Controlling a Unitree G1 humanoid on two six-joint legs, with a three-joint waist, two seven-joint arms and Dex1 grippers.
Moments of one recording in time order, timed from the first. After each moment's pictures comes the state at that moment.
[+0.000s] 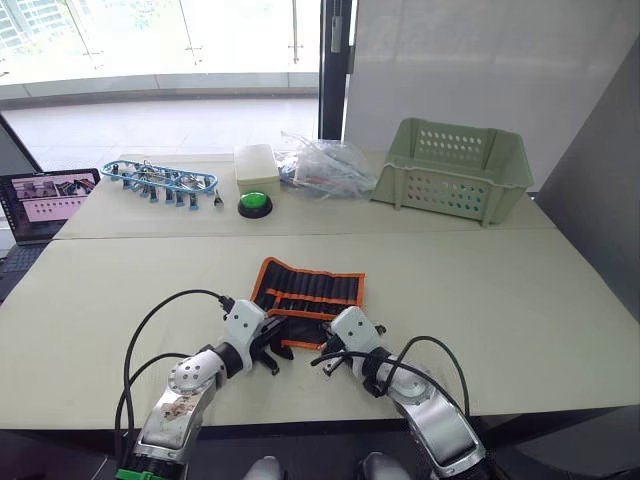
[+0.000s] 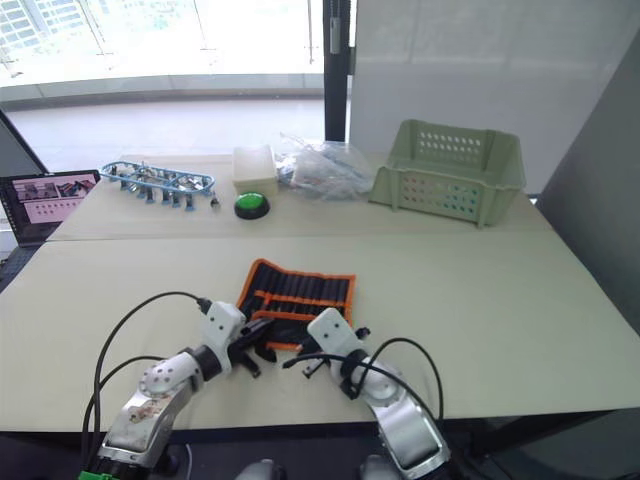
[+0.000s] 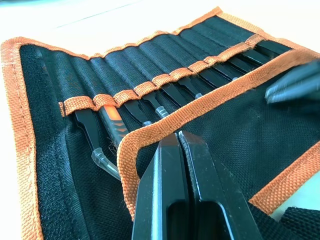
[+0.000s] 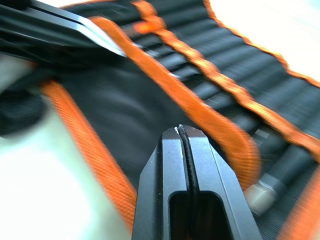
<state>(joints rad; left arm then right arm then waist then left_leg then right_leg) -0.07 0.35 -0.07 -0.09 -0.16 0.21 -0.57 -0.11 -0.18 0.39 -0.29 -0.13 0.48 0.34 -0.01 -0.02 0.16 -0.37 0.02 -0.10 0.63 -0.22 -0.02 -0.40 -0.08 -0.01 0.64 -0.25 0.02</state>
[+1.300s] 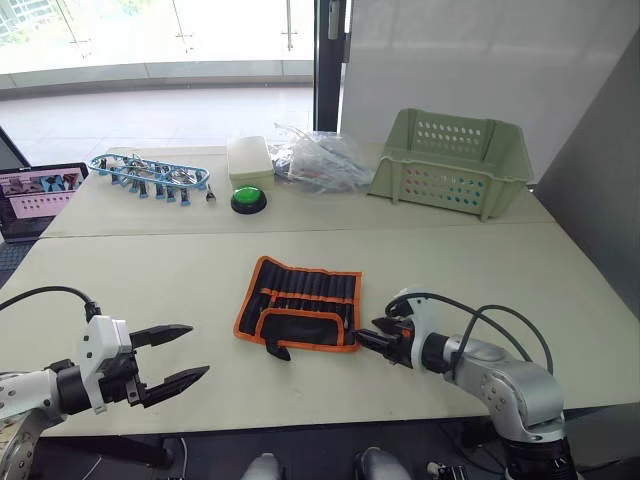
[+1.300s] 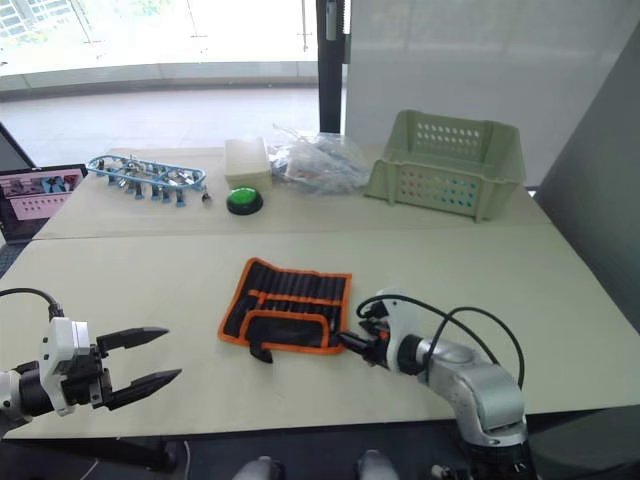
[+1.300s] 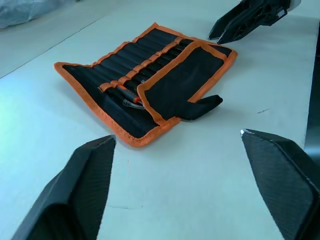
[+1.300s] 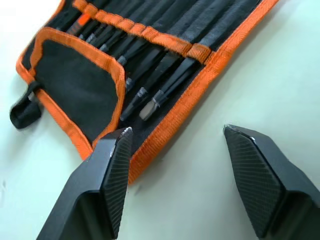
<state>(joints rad) 0.28 0.80 0.45 -0.28 -0.58 0.16 -1.16 -0.25 -0.26 -0.05 -0.43 0.44 1.15 0.48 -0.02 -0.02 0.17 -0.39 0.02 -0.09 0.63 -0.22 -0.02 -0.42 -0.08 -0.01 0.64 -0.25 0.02</state>
